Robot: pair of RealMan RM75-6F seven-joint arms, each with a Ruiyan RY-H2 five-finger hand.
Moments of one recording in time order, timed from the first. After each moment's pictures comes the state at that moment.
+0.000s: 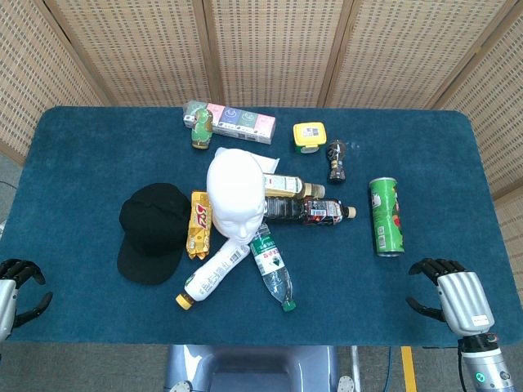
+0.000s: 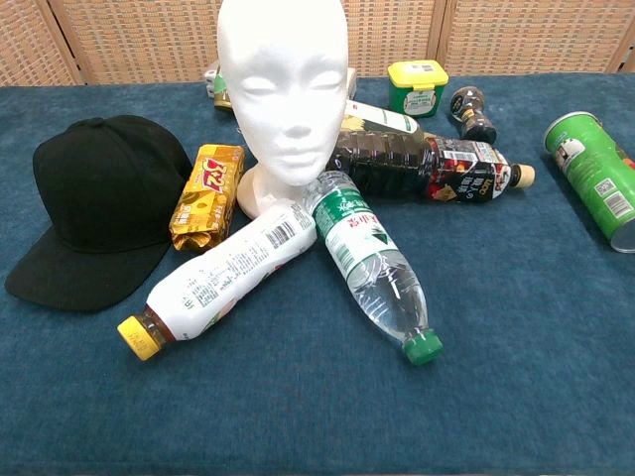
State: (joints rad) left arm 0.02 -1.07 -0.01 -1.80 1.53 1.57 0.18; right arm 0.09 -1.13 0.04 -1.71 -1.67 1.52 -0.05
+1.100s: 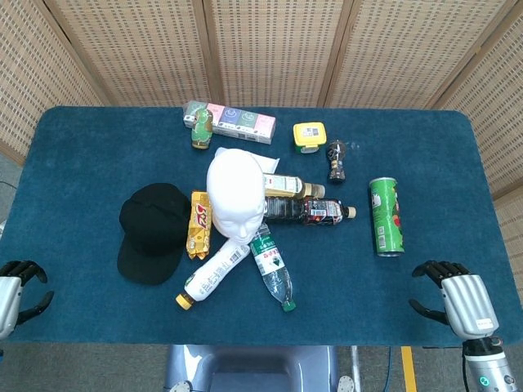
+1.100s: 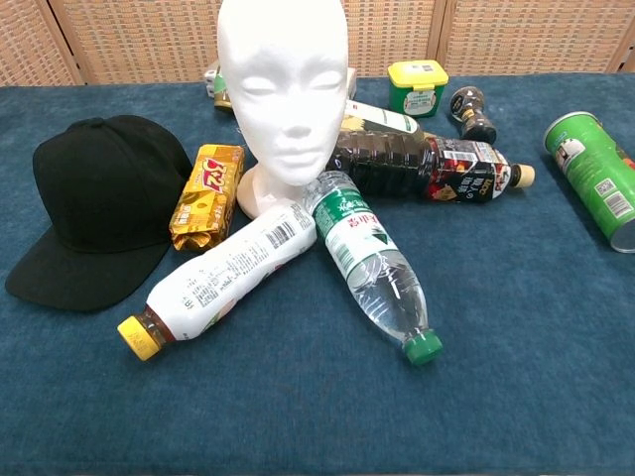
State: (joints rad) left arm -0.01 -1.08 -0.01 -1.74 1.53 1.53 0.21; right arm 0.08 -1.12 0.02 -1.70 -1.68 1.54 -0.04
